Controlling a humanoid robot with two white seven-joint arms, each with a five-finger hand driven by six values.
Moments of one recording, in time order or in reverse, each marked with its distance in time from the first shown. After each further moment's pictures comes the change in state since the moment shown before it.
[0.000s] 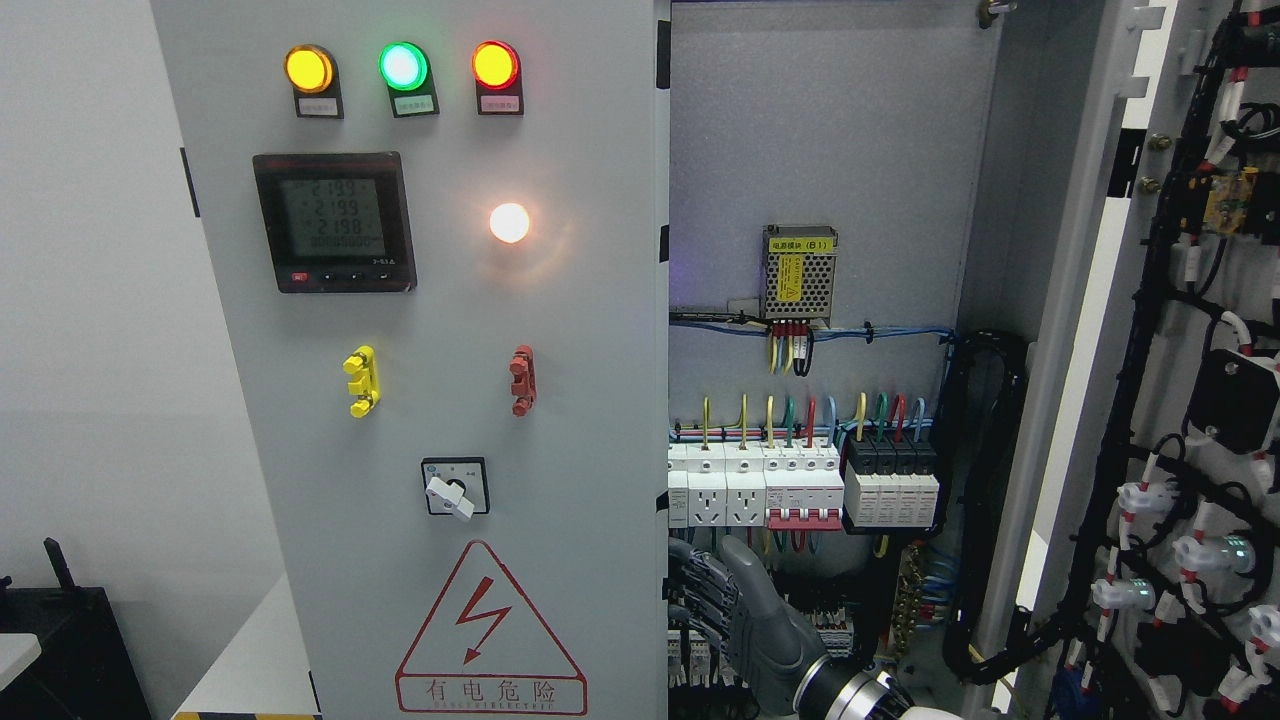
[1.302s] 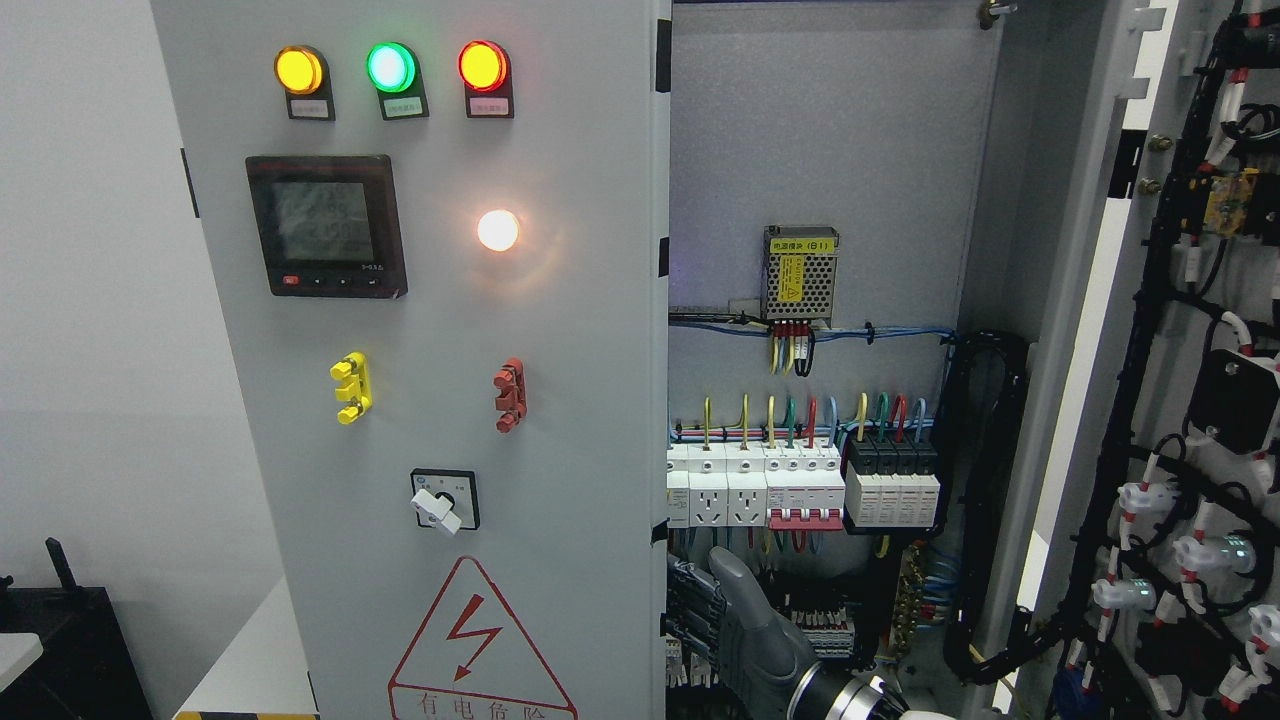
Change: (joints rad) left arm 0.000 0.000 0.000 0.000 0.000 0.000 -0.001; right arm 0.007 0.003 0.009 -0.010 -0.007 -0.002 0.088
